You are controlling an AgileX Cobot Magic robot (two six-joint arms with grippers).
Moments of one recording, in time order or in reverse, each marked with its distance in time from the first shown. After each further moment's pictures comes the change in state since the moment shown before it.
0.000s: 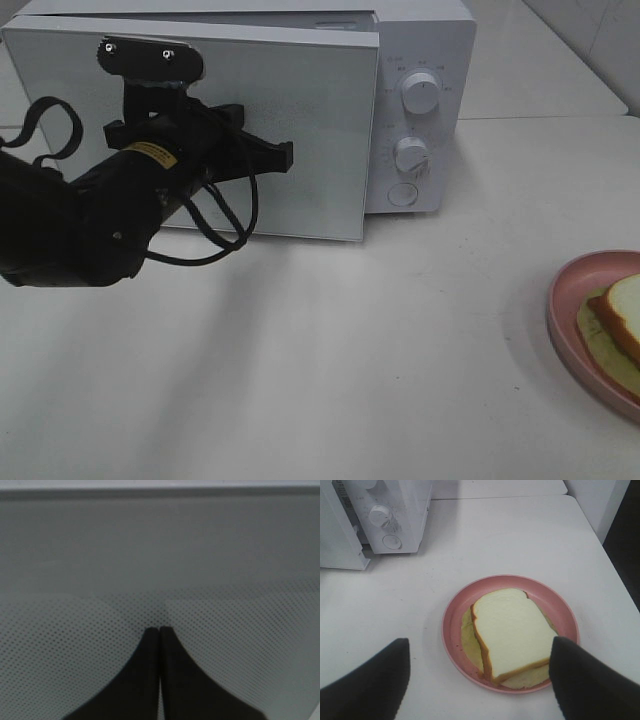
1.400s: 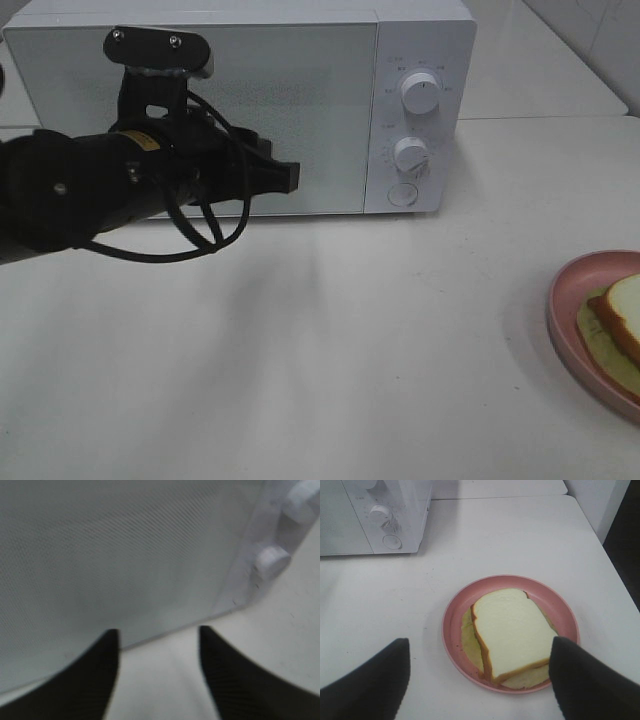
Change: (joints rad) left arm -0.043 -0.184 0.036 -0.127 0.379 0.134; right arm 0.000 0.000 0.000 0.000 0.000 0.000
